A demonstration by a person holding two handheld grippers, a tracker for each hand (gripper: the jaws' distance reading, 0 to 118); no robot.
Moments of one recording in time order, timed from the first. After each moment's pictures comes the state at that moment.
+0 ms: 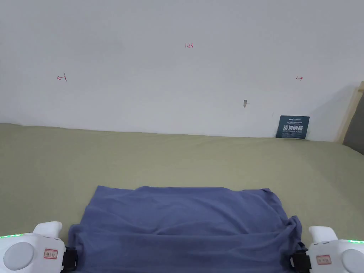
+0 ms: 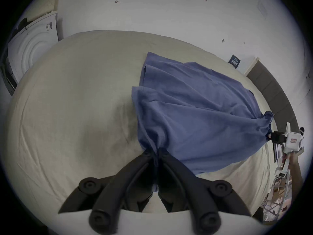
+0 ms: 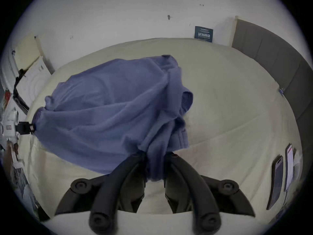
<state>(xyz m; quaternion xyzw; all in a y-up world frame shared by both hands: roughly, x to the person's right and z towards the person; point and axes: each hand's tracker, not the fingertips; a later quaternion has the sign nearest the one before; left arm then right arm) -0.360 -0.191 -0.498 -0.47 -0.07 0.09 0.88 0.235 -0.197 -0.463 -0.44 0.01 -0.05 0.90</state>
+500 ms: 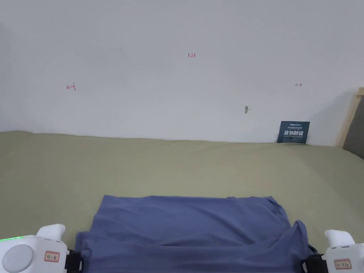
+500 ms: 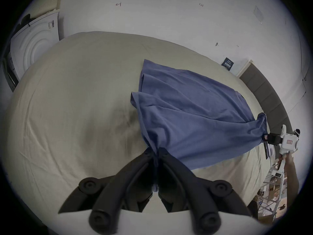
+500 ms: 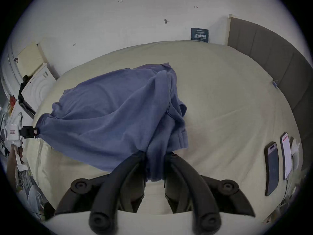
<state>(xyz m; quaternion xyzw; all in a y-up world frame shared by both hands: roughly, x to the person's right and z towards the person) -0.370 -0.165 -0.454 -0.47 -0.09 0.10 0.87 0.237 -0.165 -0.411 -0.44 0.01 -0.07 0.89</state>
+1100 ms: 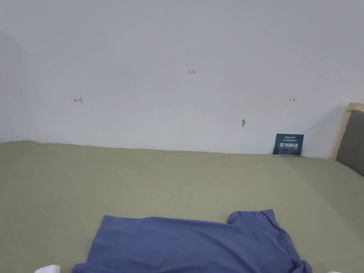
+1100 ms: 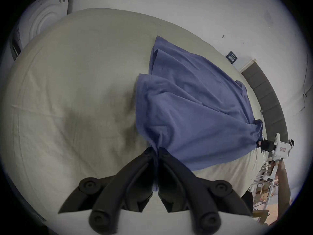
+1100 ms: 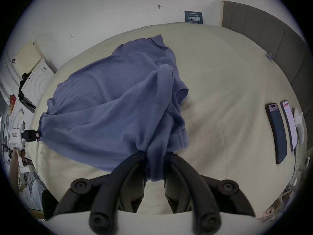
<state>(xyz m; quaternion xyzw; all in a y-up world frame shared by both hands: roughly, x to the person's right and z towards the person) -0.385 -0.206 -0.392 -0.52 -0.08 0.15 0.84 0.245 -0.201 -0.348 -0.49 0.01 -0.09 0.87</state>
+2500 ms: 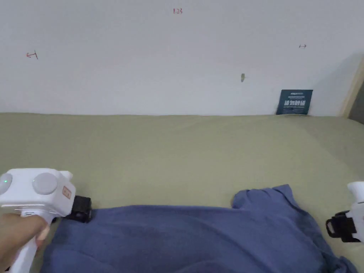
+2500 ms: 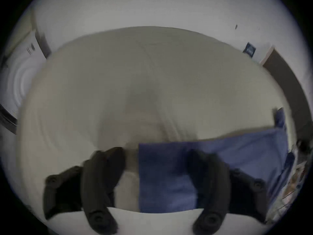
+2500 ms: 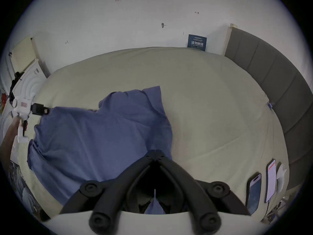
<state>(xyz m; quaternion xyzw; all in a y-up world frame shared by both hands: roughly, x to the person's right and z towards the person) -0.307 -0.195 -0.672 -0.51 -0.03 -0.03 0.86 0.244 -0.140 -0.501 -0.44 -0.02 -0.02 0.90</state>
